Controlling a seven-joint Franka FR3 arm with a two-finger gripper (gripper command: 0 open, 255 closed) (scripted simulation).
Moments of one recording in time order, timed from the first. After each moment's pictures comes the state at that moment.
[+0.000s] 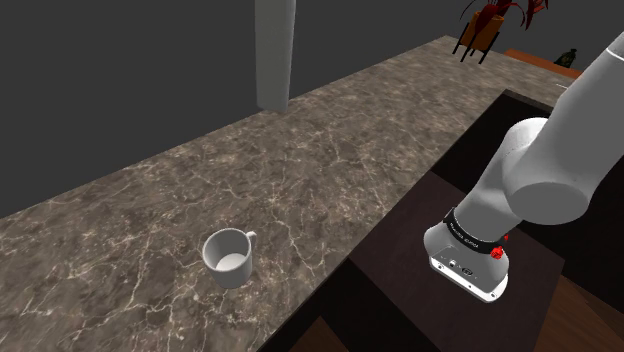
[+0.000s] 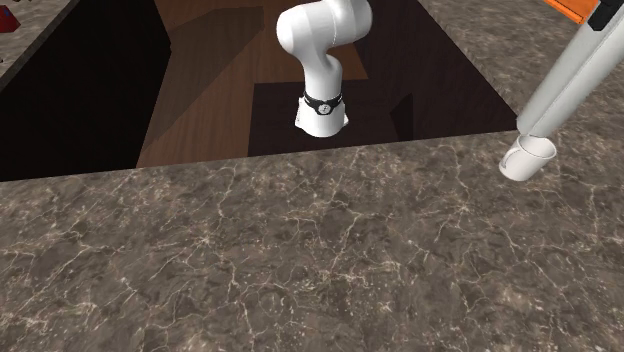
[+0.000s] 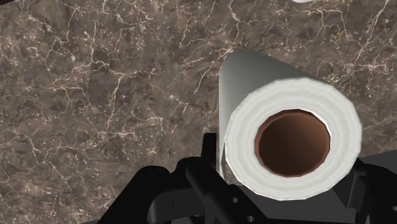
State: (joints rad) arm 0.35 -0.03 0.21 -1.43 0.07 1.41 0.79
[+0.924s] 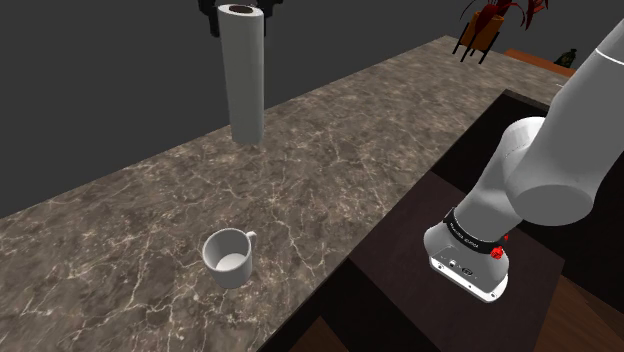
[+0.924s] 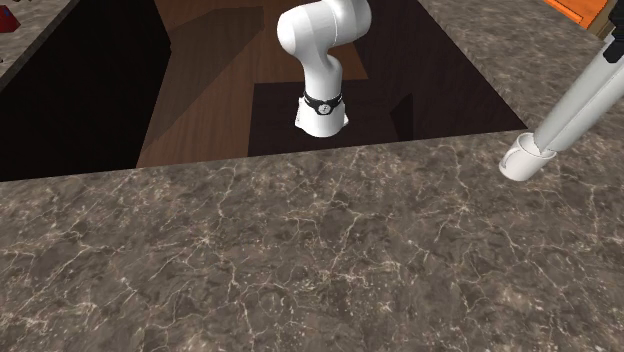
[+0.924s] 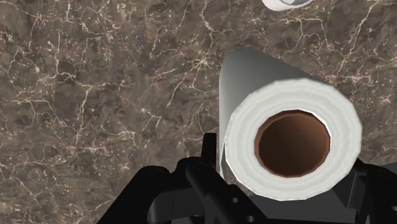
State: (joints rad) arm 0.41 0.02 0.26 -1.50 0.06 1.54 0.90
